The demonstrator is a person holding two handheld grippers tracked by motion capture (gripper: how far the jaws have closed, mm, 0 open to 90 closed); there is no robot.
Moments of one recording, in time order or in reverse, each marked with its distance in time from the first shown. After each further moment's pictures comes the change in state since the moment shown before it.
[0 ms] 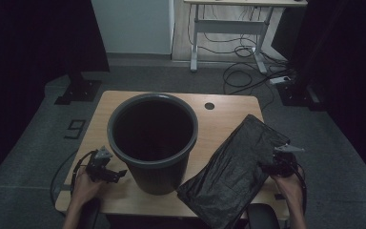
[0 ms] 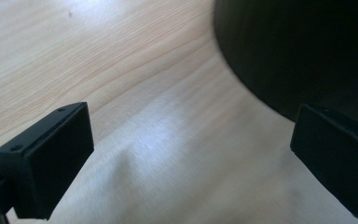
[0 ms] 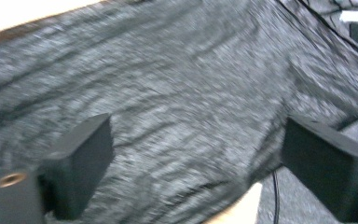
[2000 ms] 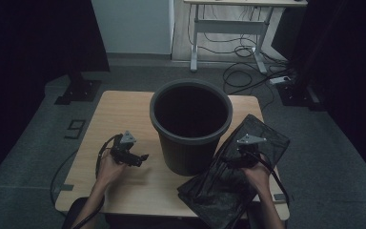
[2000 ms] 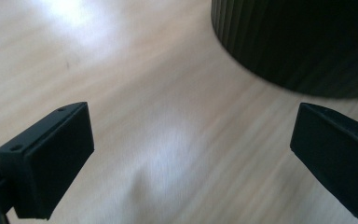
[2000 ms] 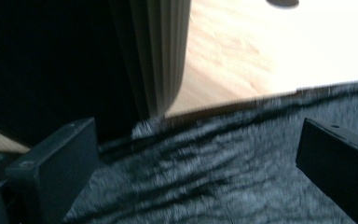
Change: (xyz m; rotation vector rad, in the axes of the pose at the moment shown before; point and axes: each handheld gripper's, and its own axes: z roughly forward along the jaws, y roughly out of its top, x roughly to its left) left arm -0.009 0.067 0.060 -0.035 -0.009 0.083; right arm 0.094 0.055 0.031 -0.093 0.262 -0.152
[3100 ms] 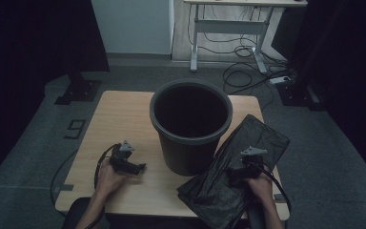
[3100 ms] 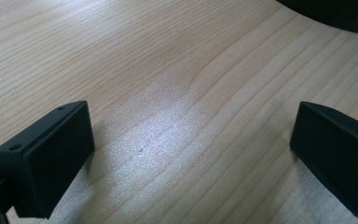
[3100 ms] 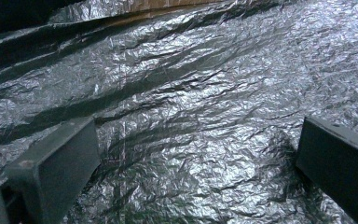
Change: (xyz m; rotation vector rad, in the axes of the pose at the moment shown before) left arm 0.000 -0.032 0.020 0.073 -0.009 -0.073; right arm -0.018 -0.058 0.022 0.111 -0.053 0.038
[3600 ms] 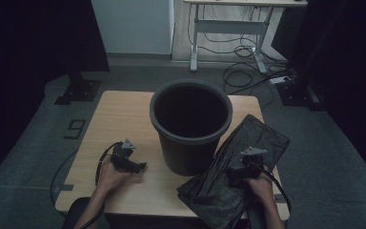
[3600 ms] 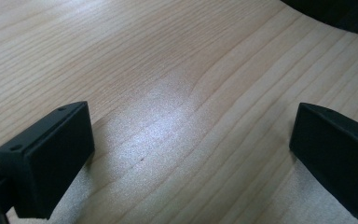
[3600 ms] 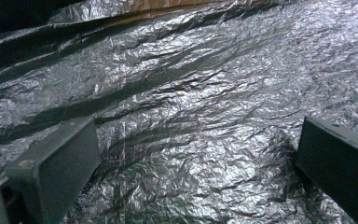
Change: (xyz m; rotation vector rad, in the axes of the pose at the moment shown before) left arm 0.002 0.009 0.002 0.049 -0.015 0.001; right arm 0.000 0.000 0.000 0.000 0.000 -0.001
